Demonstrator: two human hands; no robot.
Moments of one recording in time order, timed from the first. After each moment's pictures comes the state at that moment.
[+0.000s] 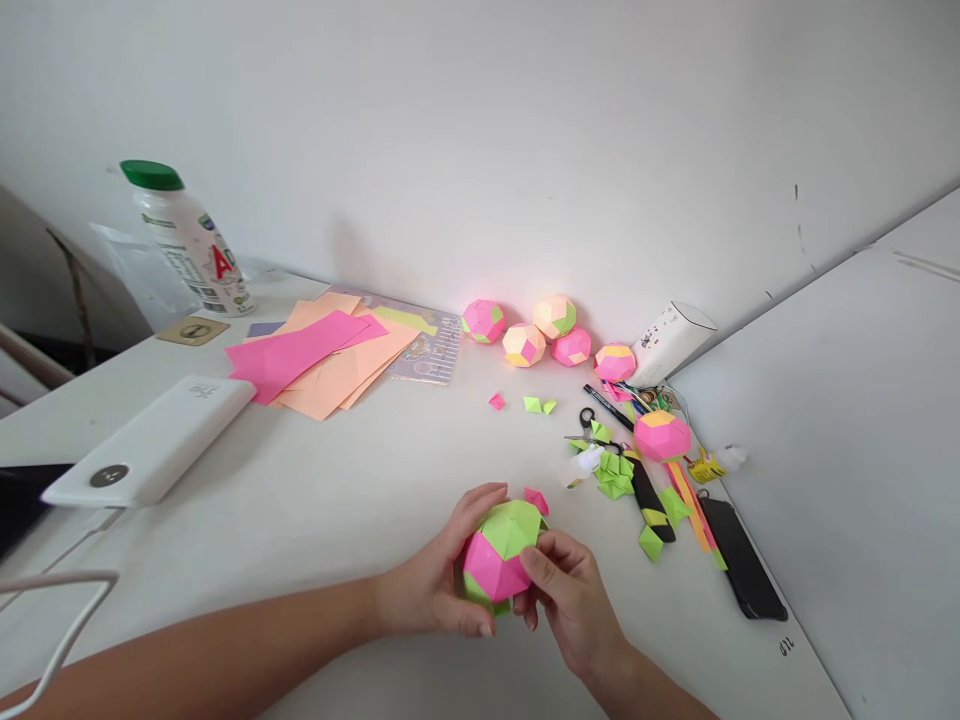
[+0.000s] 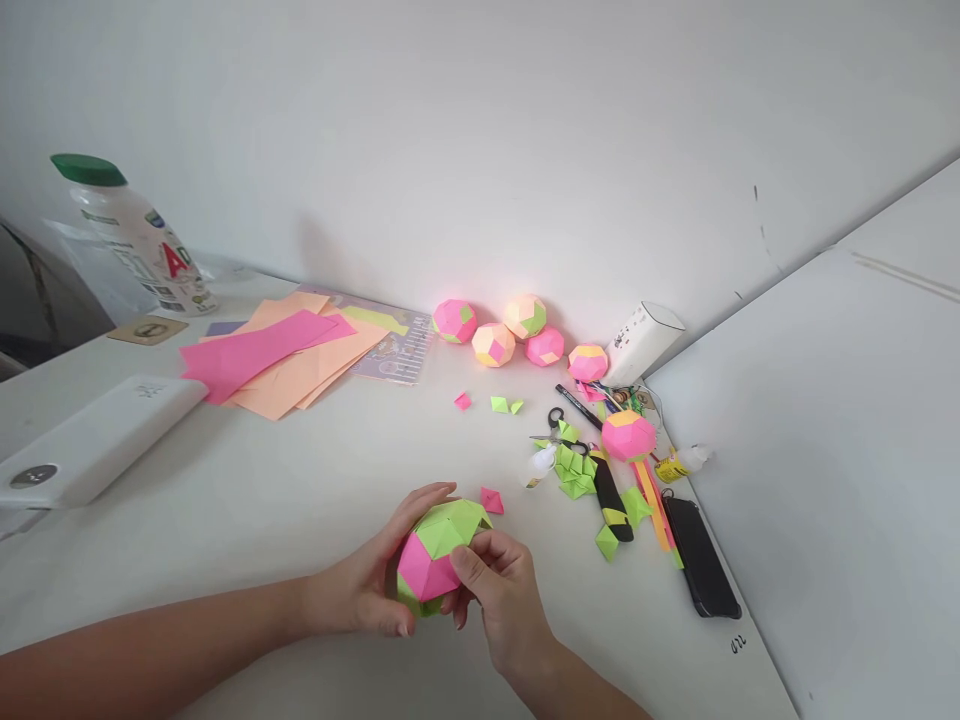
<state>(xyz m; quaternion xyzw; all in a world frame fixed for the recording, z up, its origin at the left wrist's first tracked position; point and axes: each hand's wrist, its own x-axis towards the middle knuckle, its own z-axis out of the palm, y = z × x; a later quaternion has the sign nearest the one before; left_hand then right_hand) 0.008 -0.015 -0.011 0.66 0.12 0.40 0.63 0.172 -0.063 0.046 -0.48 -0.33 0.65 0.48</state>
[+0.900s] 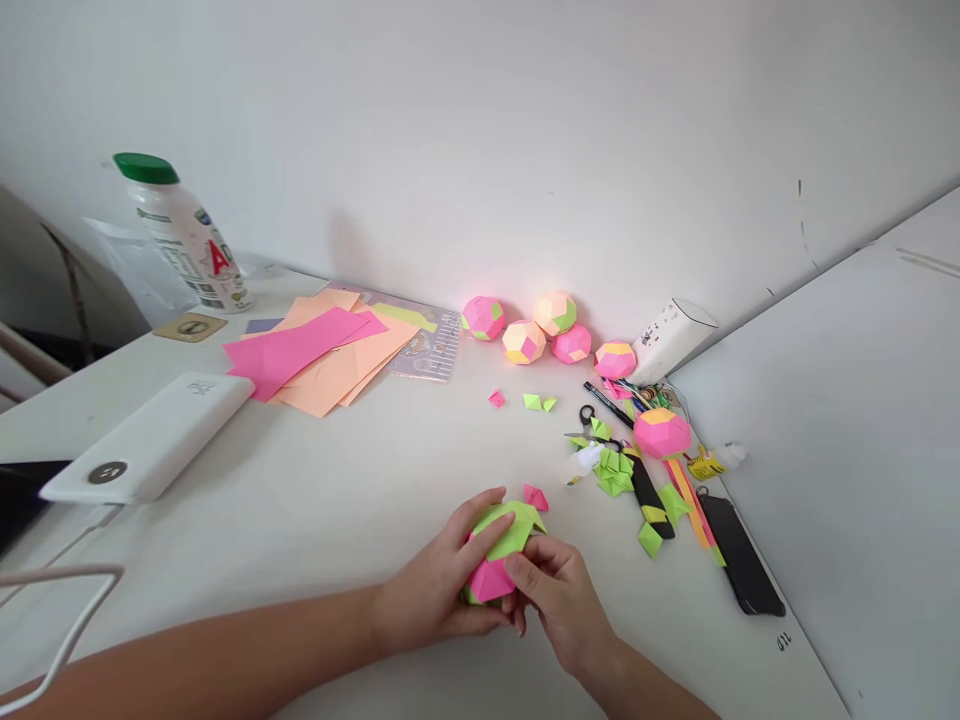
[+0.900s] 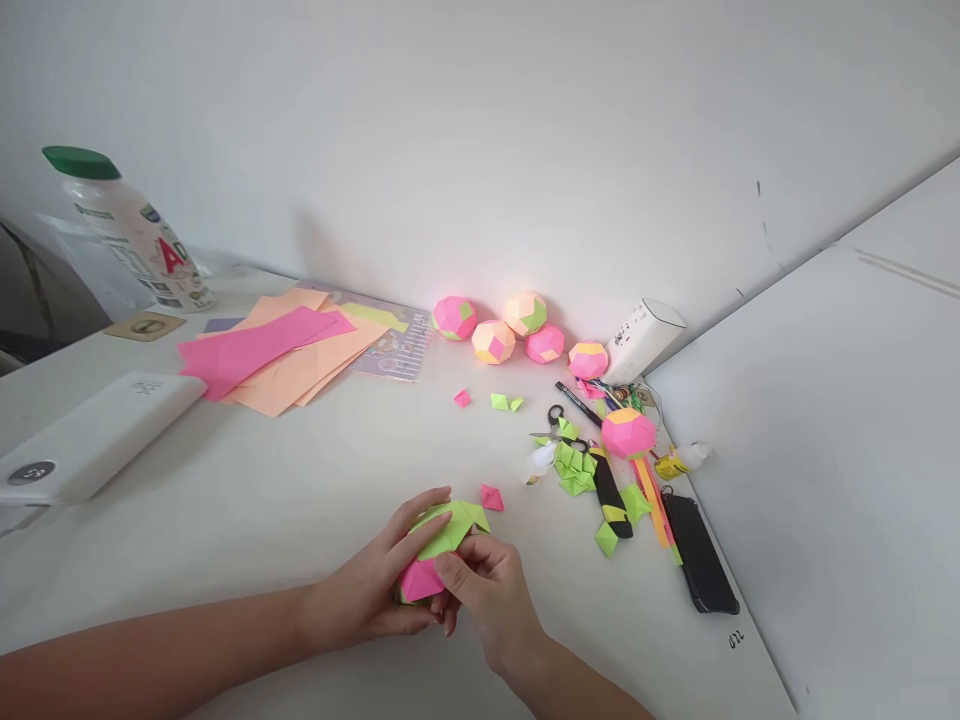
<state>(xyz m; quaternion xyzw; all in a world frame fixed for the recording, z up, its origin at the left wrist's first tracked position) 0.004 -0.023 -0.019 0.83 0.21 0.36 0.37 0.168 -0.064 0.042 -0.50 -0.37 0.66 0.42</state>
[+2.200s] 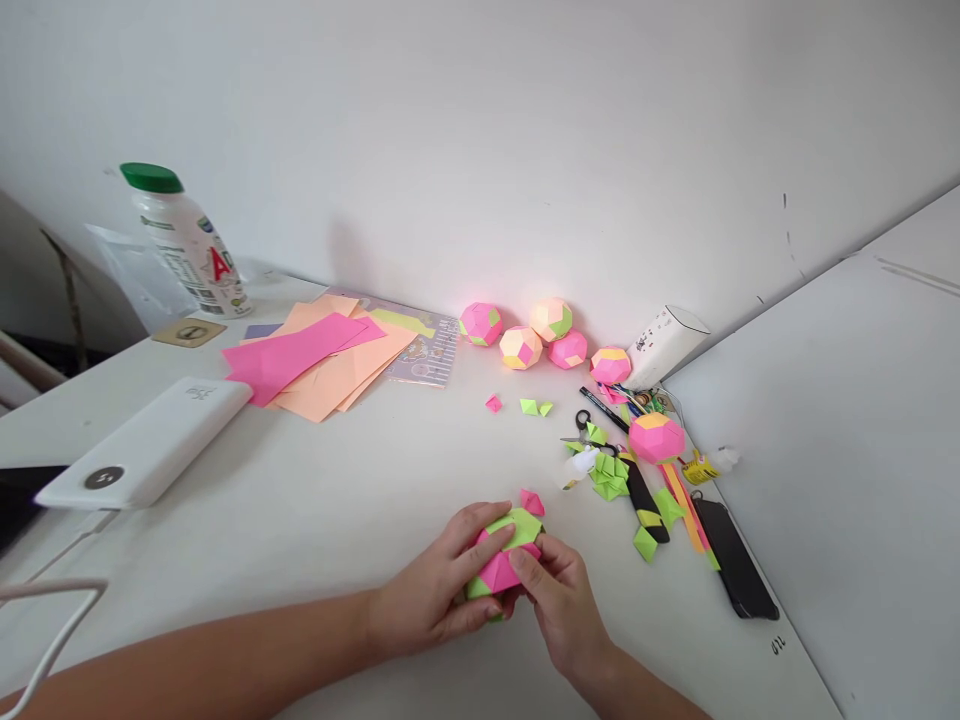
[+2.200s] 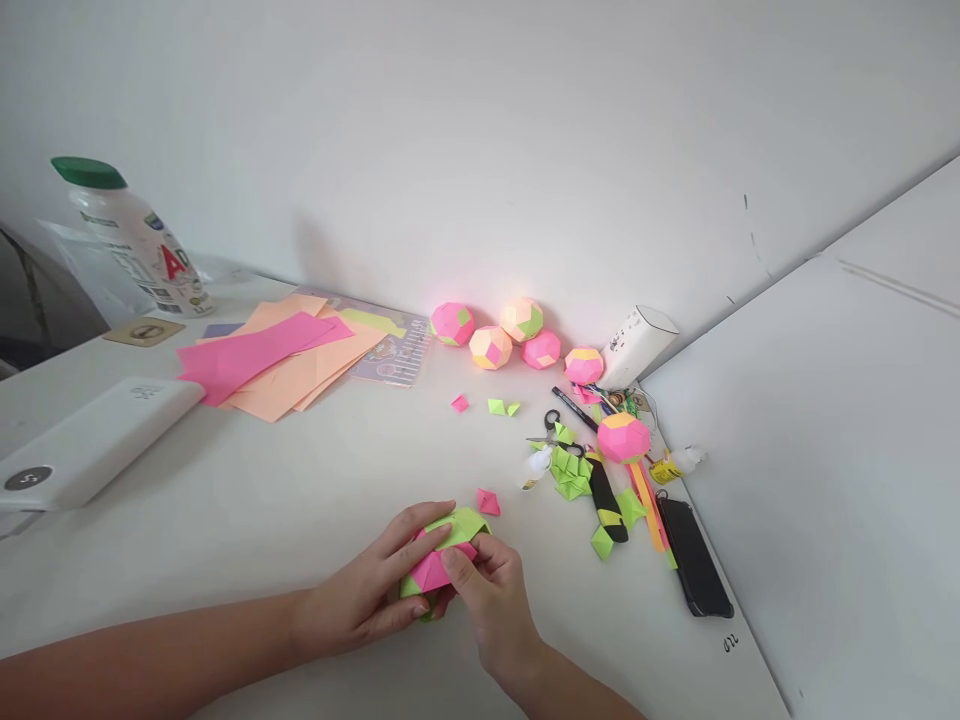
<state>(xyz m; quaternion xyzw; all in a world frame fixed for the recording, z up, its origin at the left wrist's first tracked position) 0.002 -0.019 -0.006 0.84 0.15 0.38 0.36 0.168 -0.065 0.040 -0.47 -0.39 0.63 0.48</state>
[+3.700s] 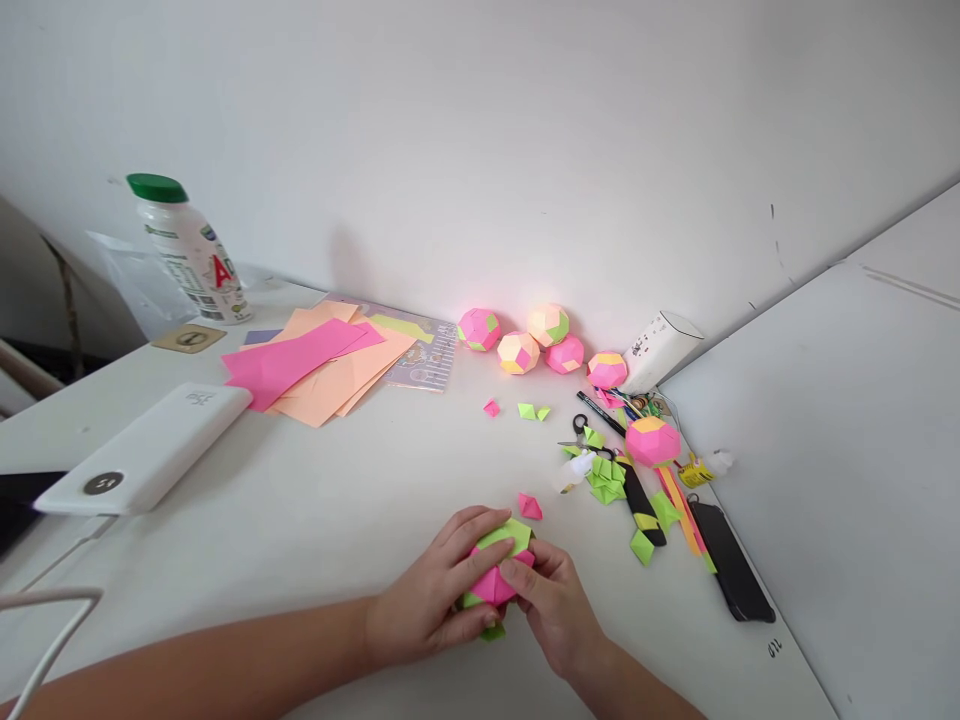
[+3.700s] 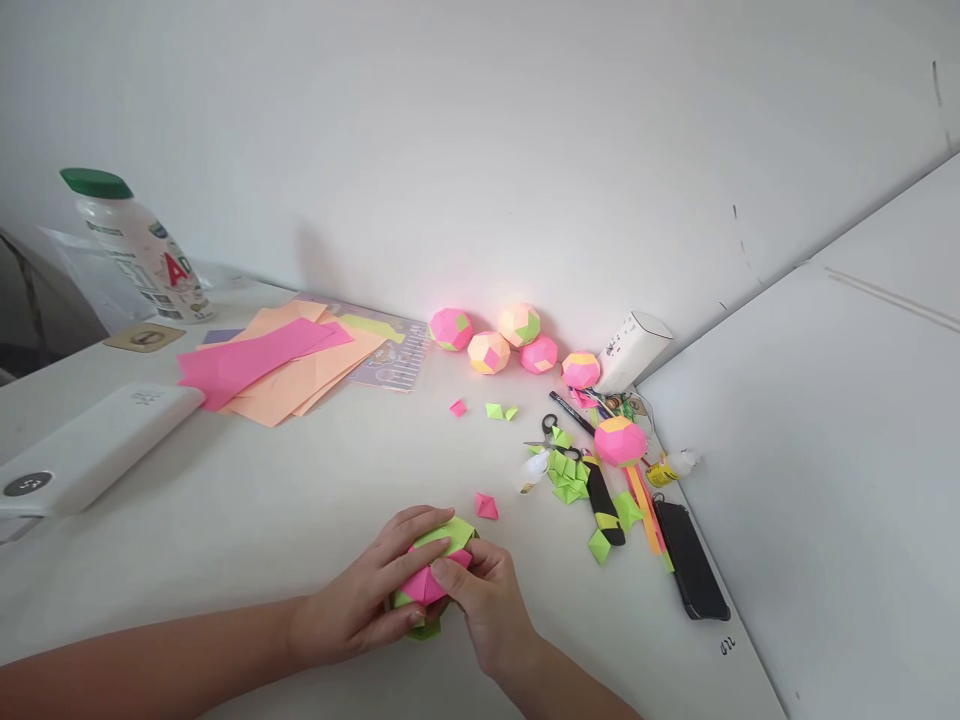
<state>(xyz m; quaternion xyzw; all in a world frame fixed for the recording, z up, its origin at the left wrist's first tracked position) 0.004 -0.019 -0.009 0.86 0.14 0.43 0.25 0.167 -0.061 0.040 -0.44 -0.34 0.68 0.48</state>
